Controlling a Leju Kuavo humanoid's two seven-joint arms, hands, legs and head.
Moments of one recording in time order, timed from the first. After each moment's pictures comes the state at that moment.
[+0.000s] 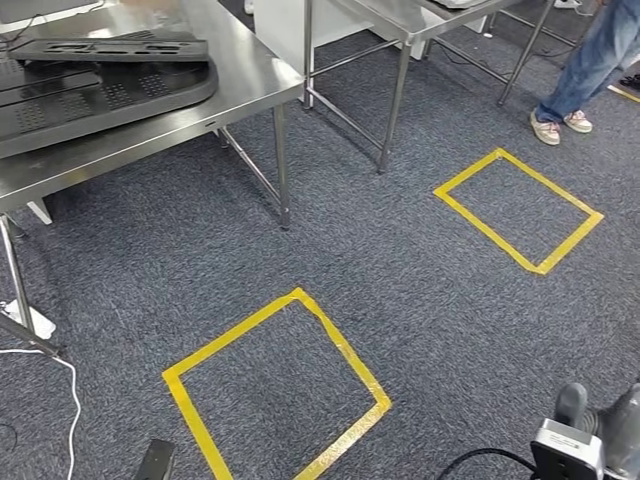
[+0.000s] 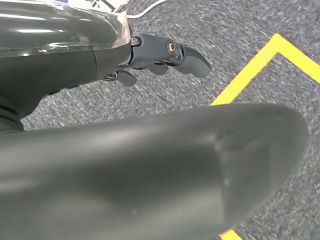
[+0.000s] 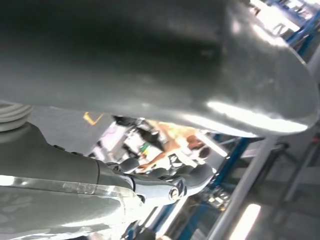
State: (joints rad) left arm -0.08 -0.22 0.97 -0.21 -1.07 0.26 -0.48; right arm 0.36 0.20 -0.11 -2.03 0.71 -0.70 -0.53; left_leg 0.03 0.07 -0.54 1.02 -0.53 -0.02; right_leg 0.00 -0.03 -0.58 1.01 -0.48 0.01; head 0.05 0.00
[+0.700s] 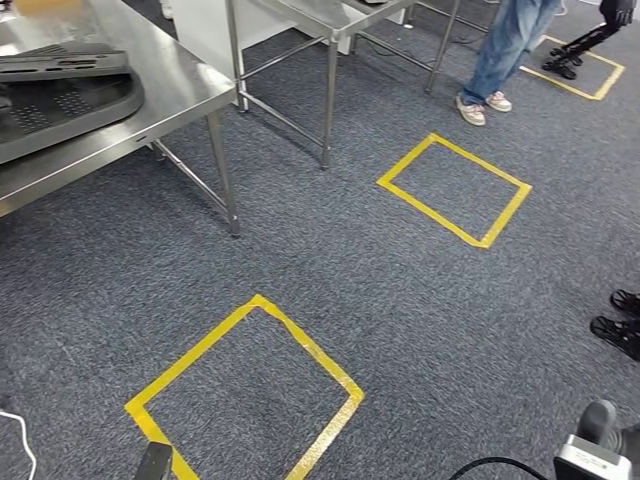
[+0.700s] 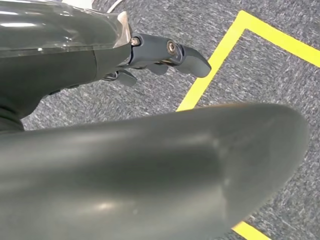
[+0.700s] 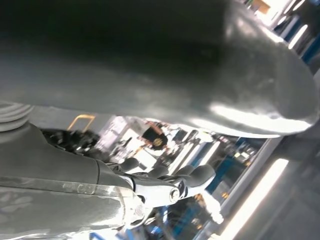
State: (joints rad) left arm -0.07 -0.22 0.99 -0.21 -1.07 0.25 -0.48; right arm 0.40 0.24 -0.17 -2.06 0.66 -0.70 -0.56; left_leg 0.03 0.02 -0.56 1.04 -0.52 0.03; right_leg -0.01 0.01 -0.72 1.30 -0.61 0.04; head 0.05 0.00
